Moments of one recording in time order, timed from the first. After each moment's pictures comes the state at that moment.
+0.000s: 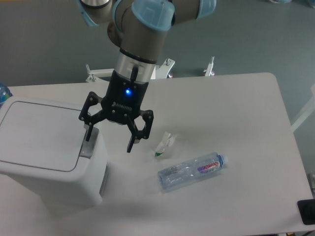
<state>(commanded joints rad) 2.37 -1.75 -1.61 -0.84 1.02 0.30</state>
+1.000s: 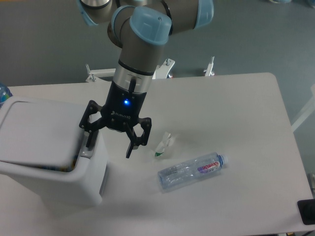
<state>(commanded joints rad) 2.36 -1.76 -1.63 -0.84 1.03 0.30</state>
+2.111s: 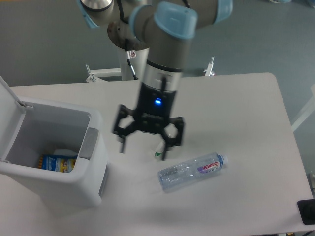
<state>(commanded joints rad) 2.52 -1.86 -1.57 -0.85 1.29 0.52</state>
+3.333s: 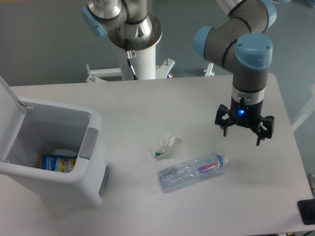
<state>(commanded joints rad) 2.73 -1.91 -1.65 -0.91 1.58 1.24</state>
